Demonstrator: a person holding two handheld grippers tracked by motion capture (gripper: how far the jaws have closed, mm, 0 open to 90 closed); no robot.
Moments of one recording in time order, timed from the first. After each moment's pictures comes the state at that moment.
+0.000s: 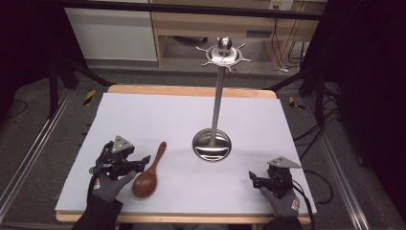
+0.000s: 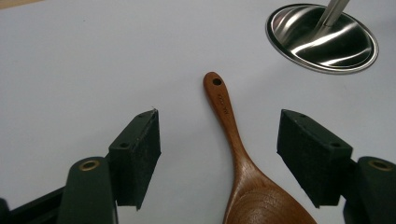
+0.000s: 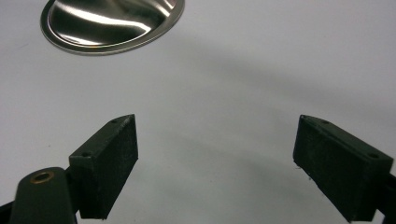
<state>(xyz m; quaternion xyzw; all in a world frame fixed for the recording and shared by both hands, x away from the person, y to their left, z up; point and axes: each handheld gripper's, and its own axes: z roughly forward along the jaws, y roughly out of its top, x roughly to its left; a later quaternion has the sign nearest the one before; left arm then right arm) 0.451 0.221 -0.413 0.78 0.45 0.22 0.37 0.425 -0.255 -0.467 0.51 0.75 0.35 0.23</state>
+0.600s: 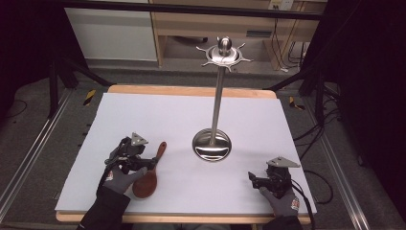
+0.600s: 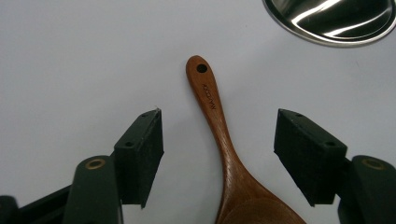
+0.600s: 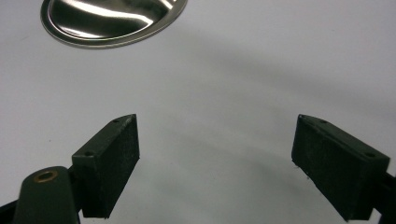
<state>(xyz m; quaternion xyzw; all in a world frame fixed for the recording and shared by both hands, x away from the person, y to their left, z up) 0.475 0.193 -0.422 0.83 0.43 0.20 0.30 0.426 -0.253 -0.469 0.52 0.75 0.35 0.22</state>
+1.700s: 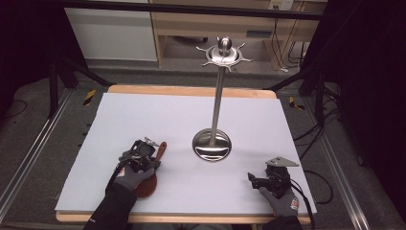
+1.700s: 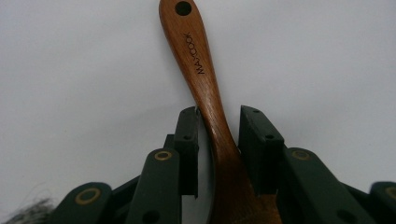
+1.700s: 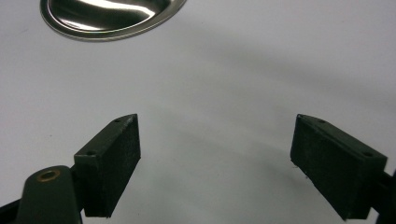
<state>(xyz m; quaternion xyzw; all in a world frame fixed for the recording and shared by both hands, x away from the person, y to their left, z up) 0.495 0.175 -0.455 0.85 0.45 0.13 0.22 0.428 -0.252 -0.471 0.52 0.76 0.34 0.20</state>
